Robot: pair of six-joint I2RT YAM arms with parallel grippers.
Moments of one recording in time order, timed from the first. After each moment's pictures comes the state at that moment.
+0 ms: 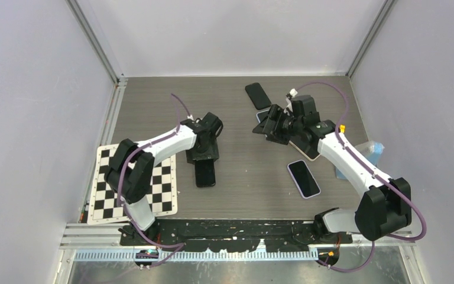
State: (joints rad) left arm -0.63 1.75 1.19 -0.78 -0.23 -0.78; right arm 0.34 1.33 1.07 -0.45 -0.35 0.76
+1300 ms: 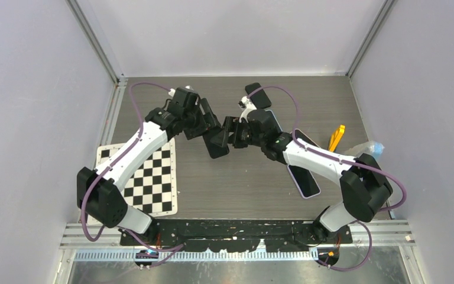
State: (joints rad) left arm -0.52 1.46 1.33 -0.67 0.01 -0.84; right arm 0.73 1.52 1.01 0.07 -0.20 0.72
